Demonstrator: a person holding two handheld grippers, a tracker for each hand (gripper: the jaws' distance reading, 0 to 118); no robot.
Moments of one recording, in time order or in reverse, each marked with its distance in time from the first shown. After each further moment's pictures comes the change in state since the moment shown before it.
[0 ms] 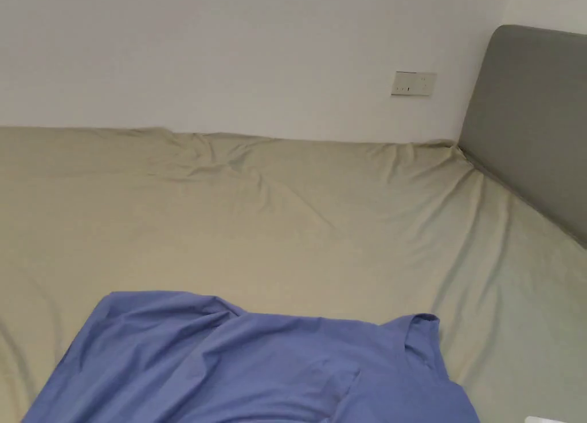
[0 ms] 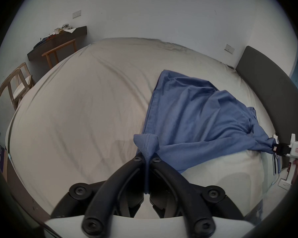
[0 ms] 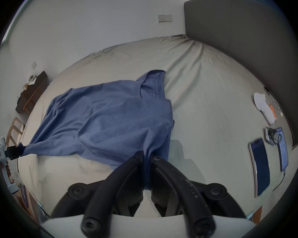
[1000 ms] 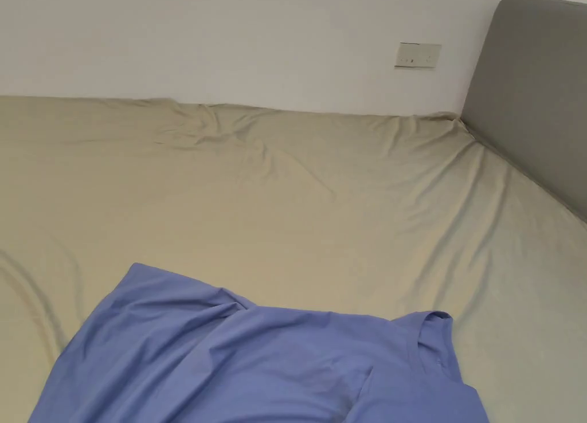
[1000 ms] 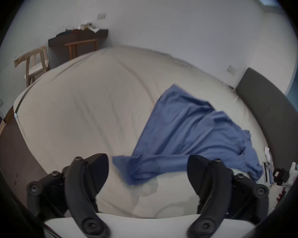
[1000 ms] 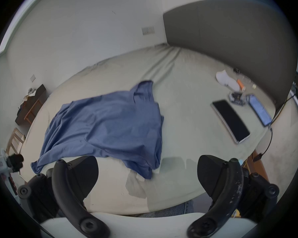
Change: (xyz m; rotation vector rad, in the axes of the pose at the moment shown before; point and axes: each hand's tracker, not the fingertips) left arm 0.013 -0.088 0.092 0.216 -0.002 0.164; right arm 0.000 -0.111 0.117 0.187 -0.068 -0.071
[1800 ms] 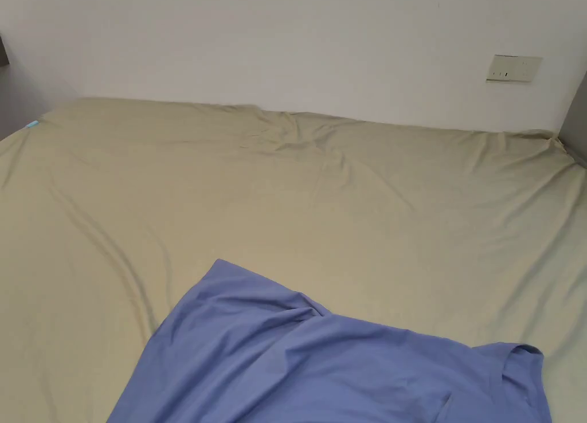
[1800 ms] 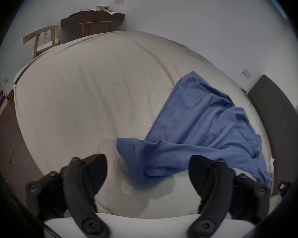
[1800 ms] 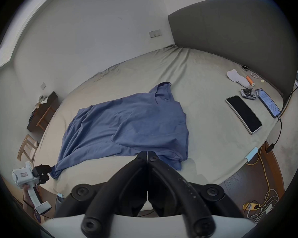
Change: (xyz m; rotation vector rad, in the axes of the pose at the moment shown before) left arm -0.042 -0.042 -0.080 -0.166 0.093 0.108; right arm -0.023 -0.006 0.007 -0.040 0.108 -0.099
